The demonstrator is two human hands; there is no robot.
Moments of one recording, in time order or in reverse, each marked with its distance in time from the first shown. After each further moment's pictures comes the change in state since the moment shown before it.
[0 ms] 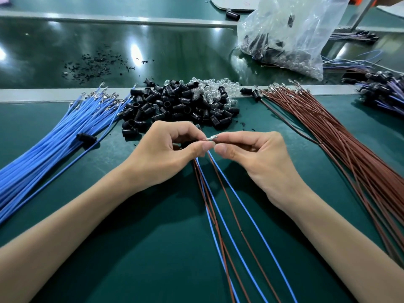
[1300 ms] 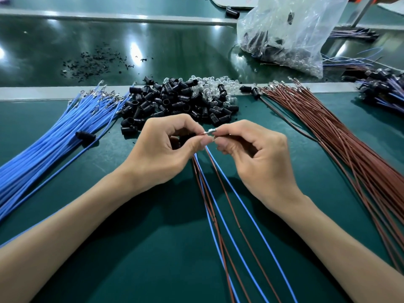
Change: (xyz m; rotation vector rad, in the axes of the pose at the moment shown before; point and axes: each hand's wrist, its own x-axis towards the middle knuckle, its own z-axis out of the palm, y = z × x) left_hand -0.003 0.002 0.004 0.060 0.107 0.107; right_hand -0.002 0.004 0.008 -0.456 0.154 -0.489
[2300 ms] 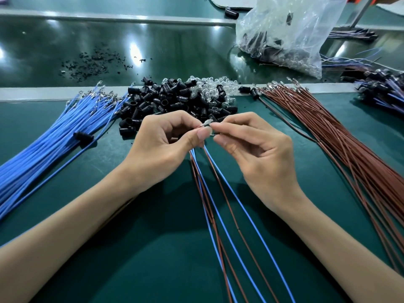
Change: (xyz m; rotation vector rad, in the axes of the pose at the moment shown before) left_hand 0.002 0.006 0.003 -0.189 0.037 -0.086; right_hand 0.000 -0.001 -0.001 0.240 0.005 0.033
